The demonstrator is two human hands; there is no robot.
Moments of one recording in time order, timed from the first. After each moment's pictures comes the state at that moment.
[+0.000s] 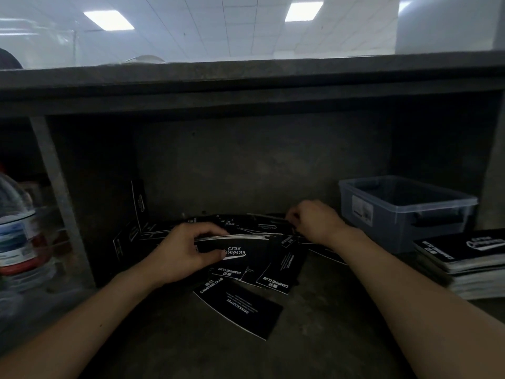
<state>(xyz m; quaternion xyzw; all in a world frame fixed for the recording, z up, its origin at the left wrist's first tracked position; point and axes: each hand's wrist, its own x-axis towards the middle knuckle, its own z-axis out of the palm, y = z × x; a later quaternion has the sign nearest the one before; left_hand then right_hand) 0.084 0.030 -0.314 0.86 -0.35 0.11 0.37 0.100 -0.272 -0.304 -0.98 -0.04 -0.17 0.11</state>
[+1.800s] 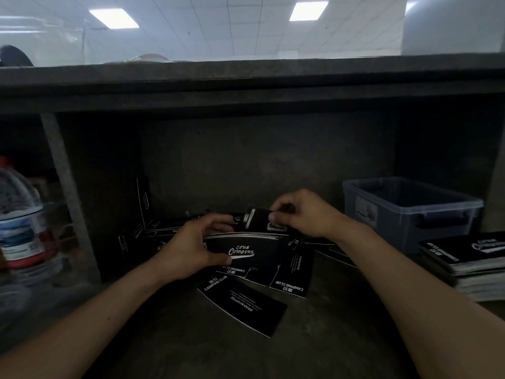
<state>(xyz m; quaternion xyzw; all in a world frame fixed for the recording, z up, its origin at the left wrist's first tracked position) 0.088 0.025 -0.318 0.85 -0.31 0.07 0.42 0.076 -0.246 -0.280 -0.92 -0.20 -0.18 0.29</state>
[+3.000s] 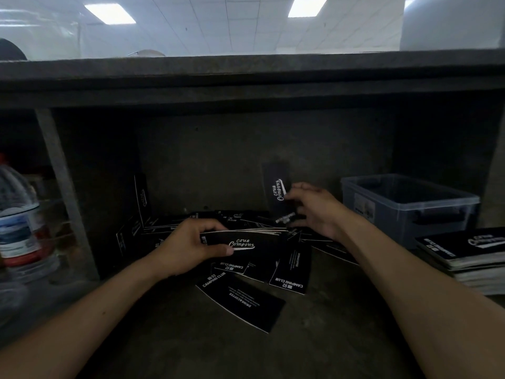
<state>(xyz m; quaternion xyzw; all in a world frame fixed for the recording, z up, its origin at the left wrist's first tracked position) 0.086 0.025 -0.315 0.83 -0.33 0.04 0.45 0.089 -0.251 -0.287 -0.68 -0.02 -0.08 0.73</state>
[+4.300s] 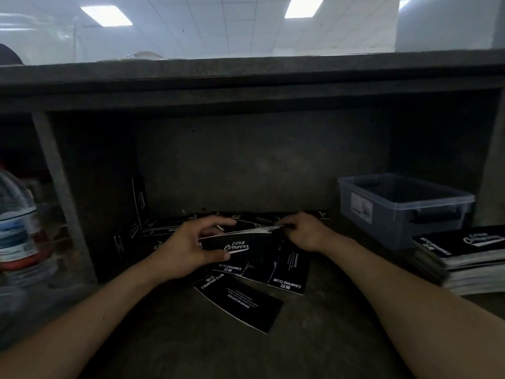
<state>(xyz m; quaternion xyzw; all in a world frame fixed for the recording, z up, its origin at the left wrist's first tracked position) 0.087 0.028 -0.319 0.82 -0.34 0.05 0.45 0.103 -0.259 -0.330 -0.95 -0.06 -0.14 0.26</state>
